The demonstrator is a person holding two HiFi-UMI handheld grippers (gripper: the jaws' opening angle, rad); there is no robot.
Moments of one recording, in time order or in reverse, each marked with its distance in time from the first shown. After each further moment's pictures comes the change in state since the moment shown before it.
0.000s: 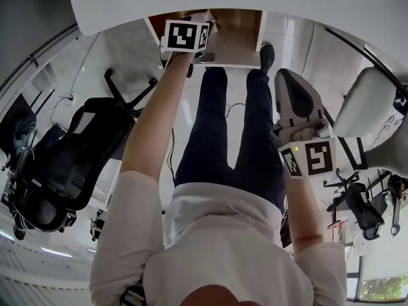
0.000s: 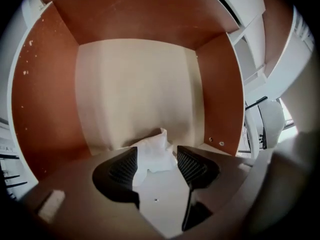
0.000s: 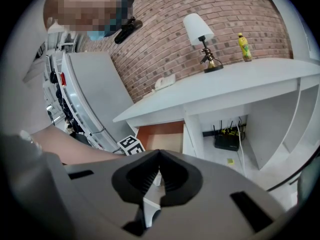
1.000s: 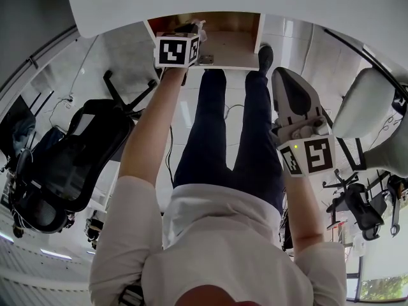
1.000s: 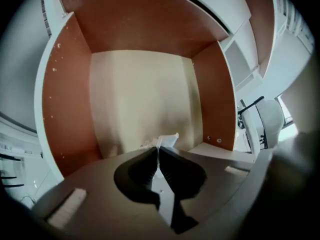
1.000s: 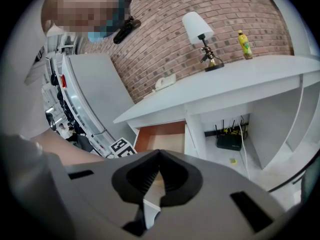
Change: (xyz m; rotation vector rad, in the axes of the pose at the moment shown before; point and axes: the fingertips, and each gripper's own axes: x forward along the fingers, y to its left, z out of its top) left arm -0.017 0.008 -0.010 0.023 -0.084 0.015; right arm 0.005 0.000 0.002 0.013 -0.006 0.023
